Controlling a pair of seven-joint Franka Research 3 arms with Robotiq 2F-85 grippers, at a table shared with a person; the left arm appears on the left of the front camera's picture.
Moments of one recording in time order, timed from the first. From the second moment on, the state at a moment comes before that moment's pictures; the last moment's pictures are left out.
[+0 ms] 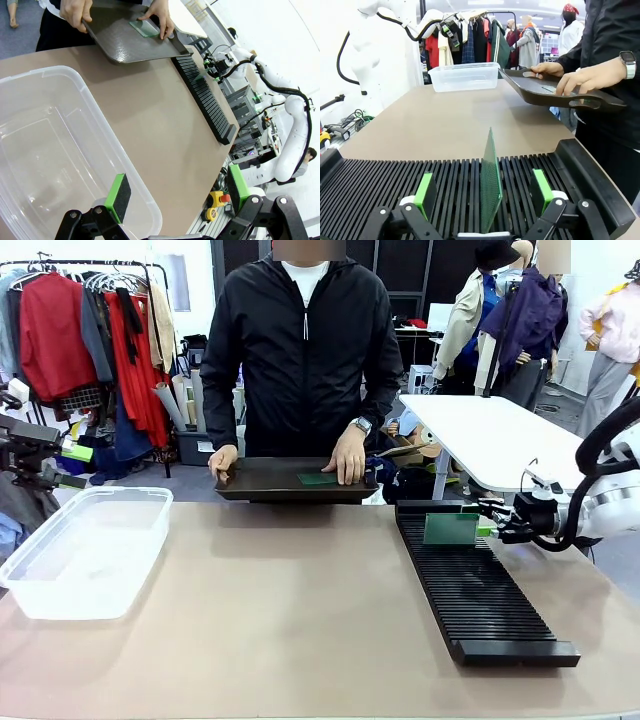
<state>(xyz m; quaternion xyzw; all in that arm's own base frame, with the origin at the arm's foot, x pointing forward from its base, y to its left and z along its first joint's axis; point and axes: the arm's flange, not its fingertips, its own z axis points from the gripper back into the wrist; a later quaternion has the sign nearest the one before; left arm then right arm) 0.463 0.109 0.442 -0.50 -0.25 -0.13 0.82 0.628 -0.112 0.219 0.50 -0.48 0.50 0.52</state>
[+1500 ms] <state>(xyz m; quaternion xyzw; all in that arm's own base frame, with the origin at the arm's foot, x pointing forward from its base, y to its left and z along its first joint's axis) 0.463 0.109 0.442 -0.50 -0.25 -0.13 0.82 0.627 -0.112 0.215 0.50 -0.48 0.50 0.52</state>
